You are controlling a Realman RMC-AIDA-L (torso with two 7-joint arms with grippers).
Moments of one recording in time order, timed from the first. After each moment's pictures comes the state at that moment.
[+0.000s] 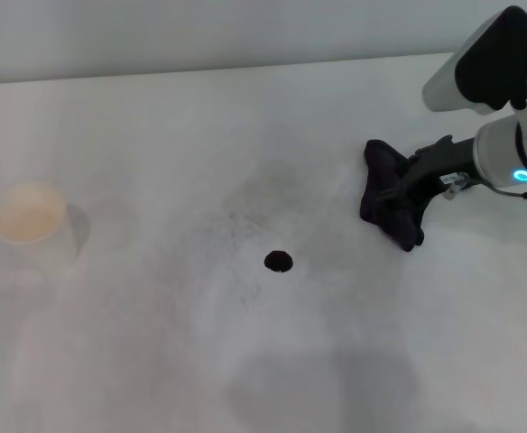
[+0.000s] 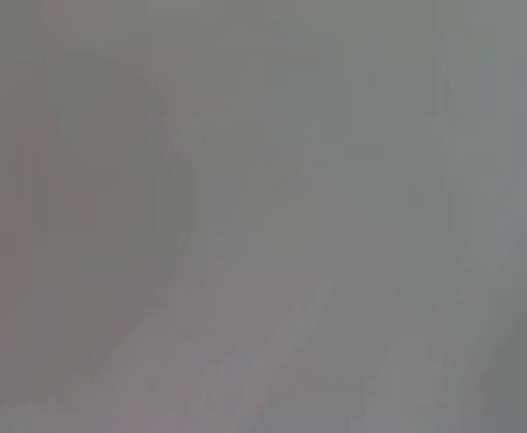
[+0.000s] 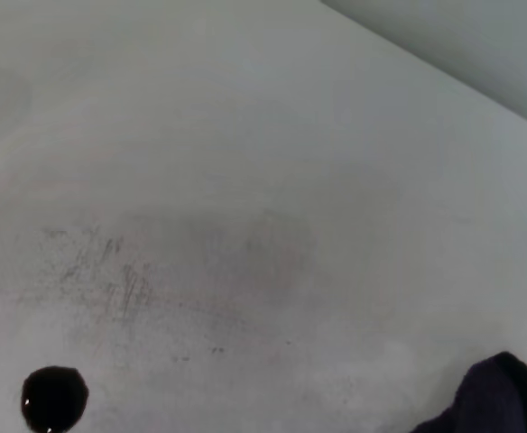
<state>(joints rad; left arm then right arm) -0.14 -2.09 1.28 0.05 -2.93 -1.54 2.51 0.39 2.02 -1.45 -1.21 0.71 1.06 -0.80</state>
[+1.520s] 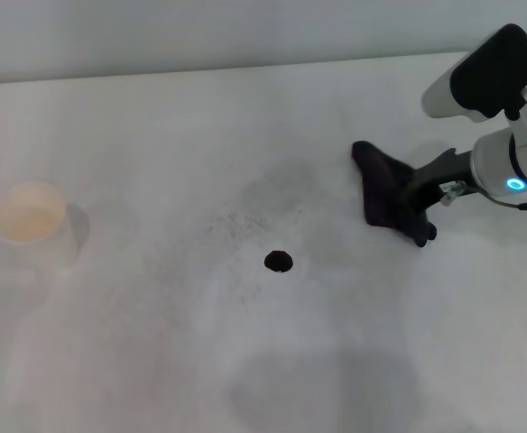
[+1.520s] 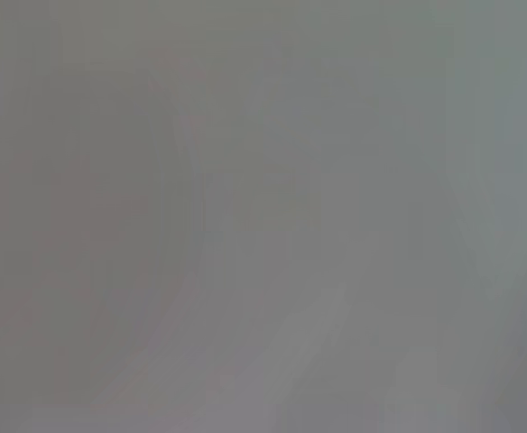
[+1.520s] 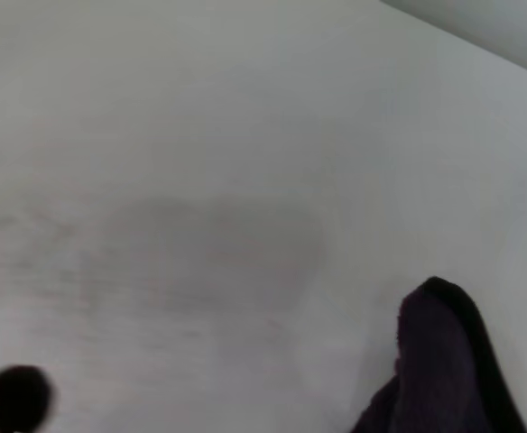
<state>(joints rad) -0.14 -2.08 1.26 0.05 -2.93 -1.54 2.51 0.43 2.01 -1.46 -1.07 0.72 0.99 -0.76</state>
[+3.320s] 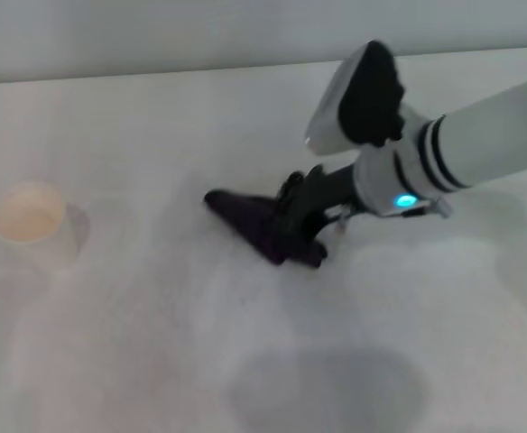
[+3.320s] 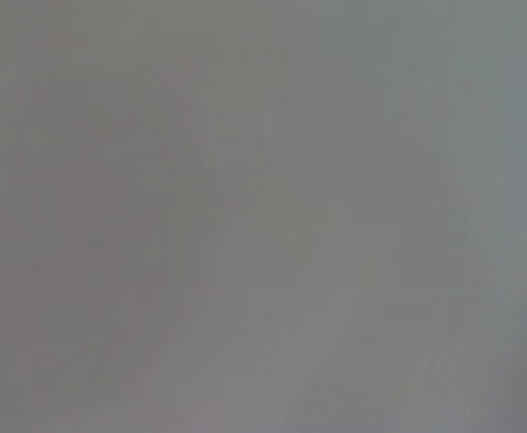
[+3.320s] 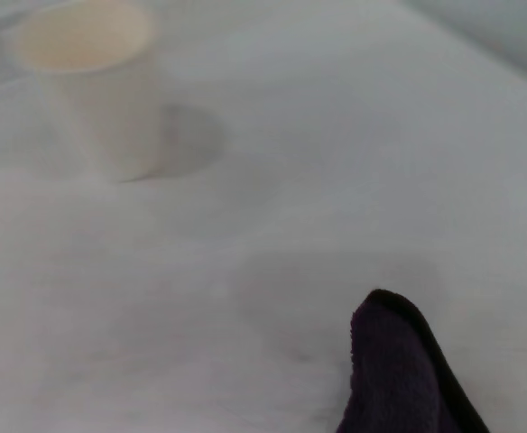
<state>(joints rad) -0.18 -2.08 1.23 0.05 -2.93 -1.53 2.51 0.61 2.02 -1.69 -0.90 1.09 0.92 -1.06</state>
